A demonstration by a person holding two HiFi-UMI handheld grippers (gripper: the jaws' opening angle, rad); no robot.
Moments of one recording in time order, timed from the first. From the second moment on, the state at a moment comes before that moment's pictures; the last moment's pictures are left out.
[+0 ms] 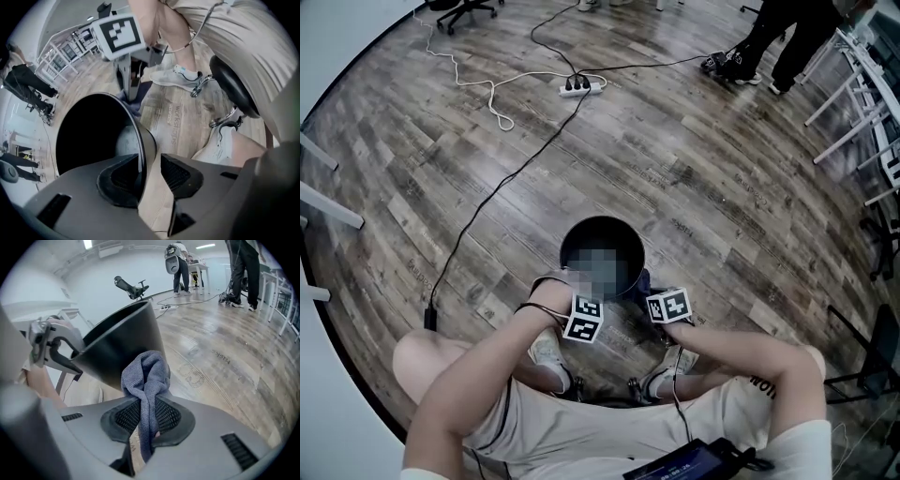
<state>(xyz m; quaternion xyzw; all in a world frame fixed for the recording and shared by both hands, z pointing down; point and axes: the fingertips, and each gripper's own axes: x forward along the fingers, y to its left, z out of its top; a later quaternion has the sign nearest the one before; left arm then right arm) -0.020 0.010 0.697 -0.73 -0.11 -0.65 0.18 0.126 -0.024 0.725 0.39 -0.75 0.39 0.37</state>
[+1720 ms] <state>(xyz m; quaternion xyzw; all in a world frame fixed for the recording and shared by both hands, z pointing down) 0.028 0.010 0.689 -0.77 -0.04 -0.62 0.11 0.120 -0.045 0.861 0.38 -0.72 0.48 0.34</state>
